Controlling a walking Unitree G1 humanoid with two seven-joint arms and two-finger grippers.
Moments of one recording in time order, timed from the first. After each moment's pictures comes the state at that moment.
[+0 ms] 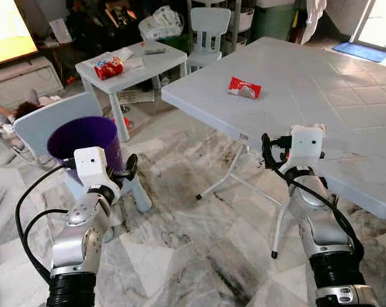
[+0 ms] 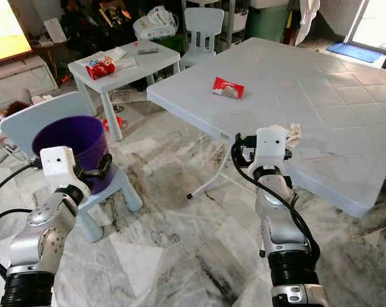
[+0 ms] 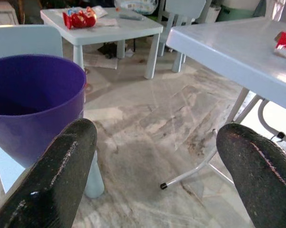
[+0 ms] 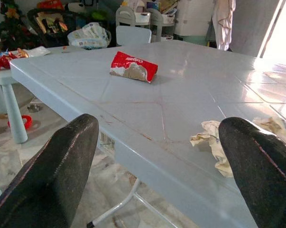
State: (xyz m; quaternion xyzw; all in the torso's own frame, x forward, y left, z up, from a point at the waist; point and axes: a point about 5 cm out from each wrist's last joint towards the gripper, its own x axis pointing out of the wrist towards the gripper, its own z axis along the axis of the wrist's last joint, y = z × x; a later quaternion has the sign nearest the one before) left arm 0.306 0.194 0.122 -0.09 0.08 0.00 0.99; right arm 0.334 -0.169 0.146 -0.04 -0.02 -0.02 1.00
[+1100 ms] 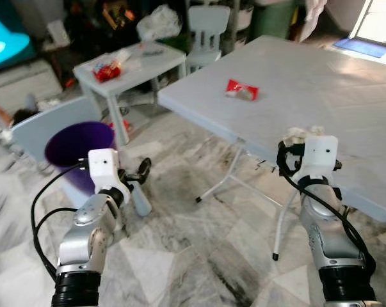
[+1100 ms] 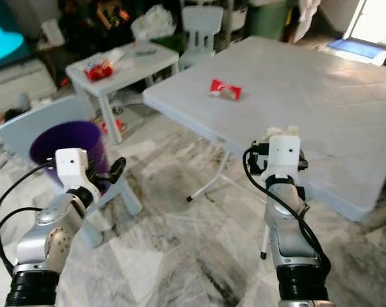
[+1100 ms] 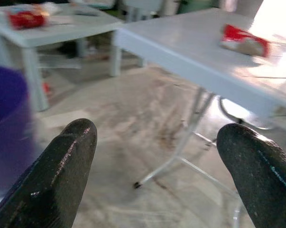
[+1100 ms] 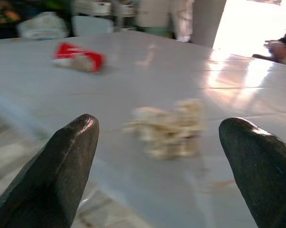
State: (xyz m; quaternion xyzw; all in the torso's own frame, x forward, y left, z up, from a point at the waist) left arm 0.309 0.178 0.120 -0.10 0.09 -0.06 0.99; right arm 0.320 -0.190 0.143 -0.06 0.00 -0.09 0.99
